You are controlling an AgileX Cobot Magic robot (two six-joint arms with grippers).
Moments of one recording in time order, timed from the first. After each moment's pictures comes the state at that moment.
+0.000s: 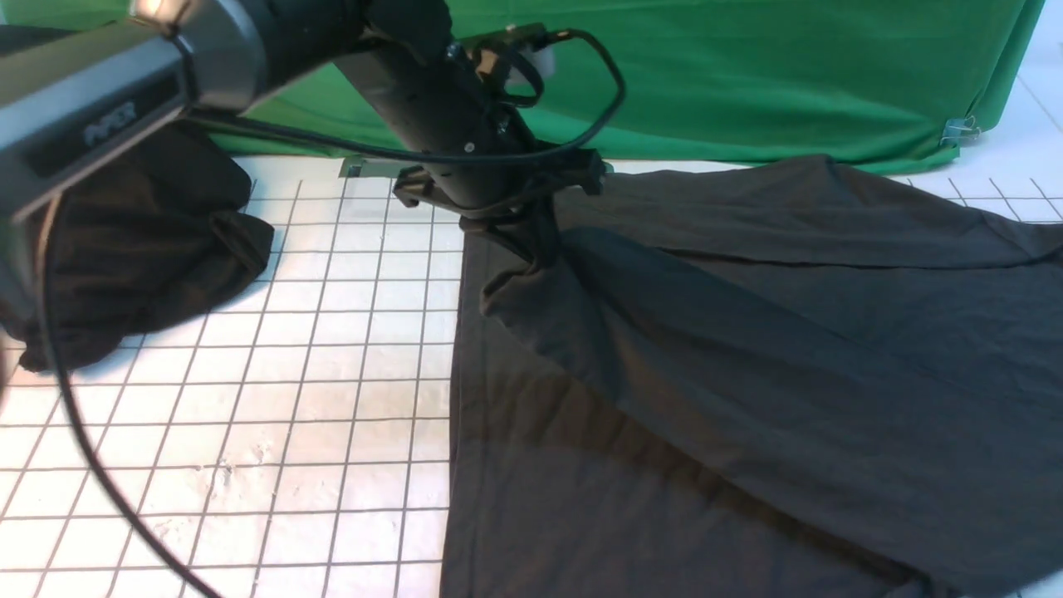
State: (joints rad) right arm 0.04 0.81 -0.65 0.04 0.94 -0.02; left arm -0.40 2.05 -1.89 -0.33 1.06 -0.05
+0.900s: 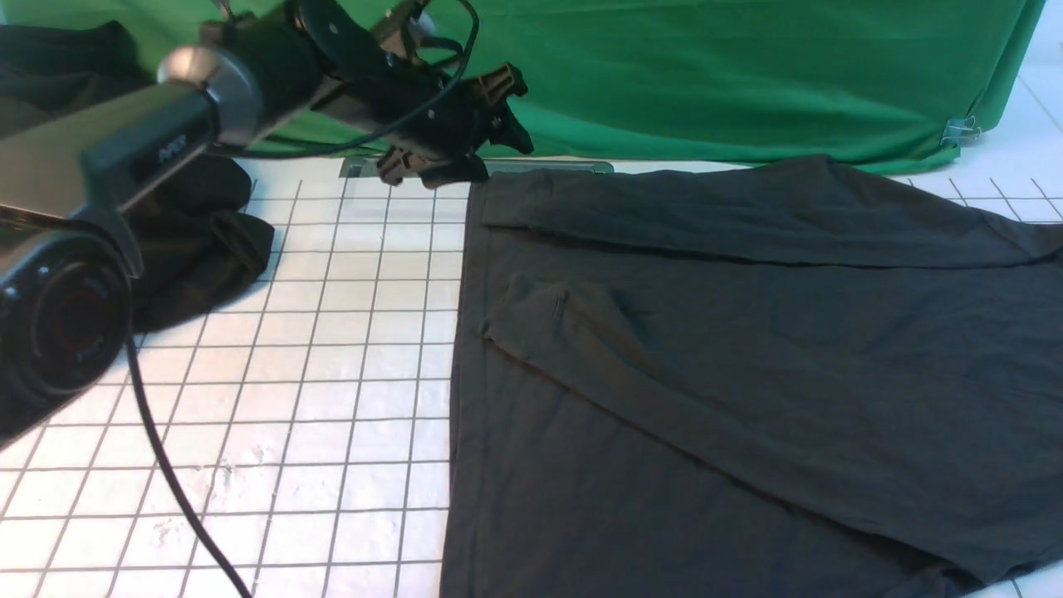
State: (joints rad) right arm 0.04 0.81 -0.65 0.04 0.92 0.01; left arm -0.24 2.30 -2.01 -0.63 0.63 -0.13
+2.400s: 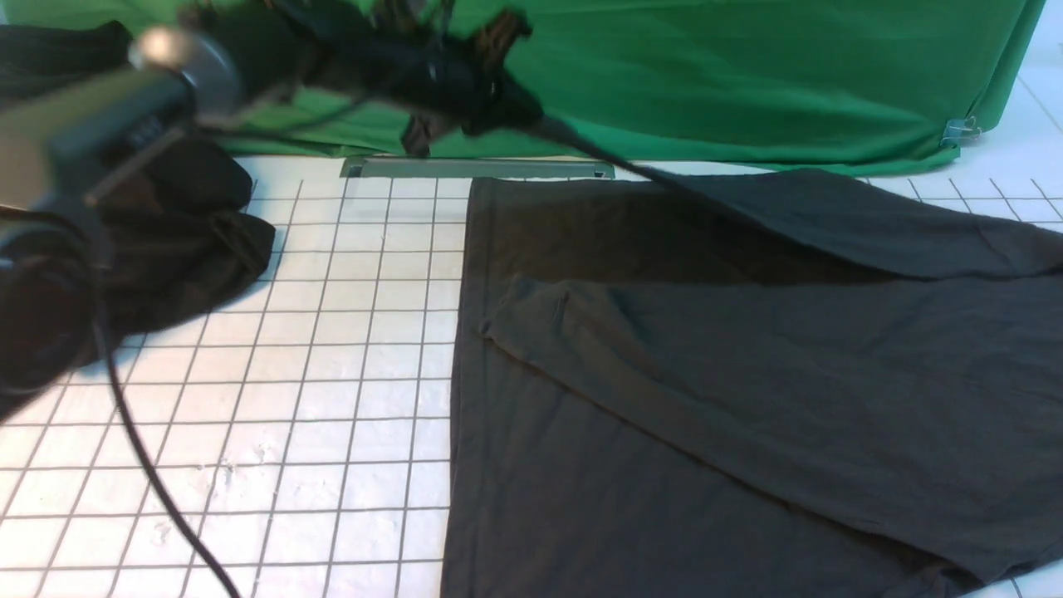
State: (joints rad) right arm 0.04 0.81 -0.65 0.04 0.92 0.03; left arm -0.23 2.20 -2.01 -0.87 0.72 -0.02
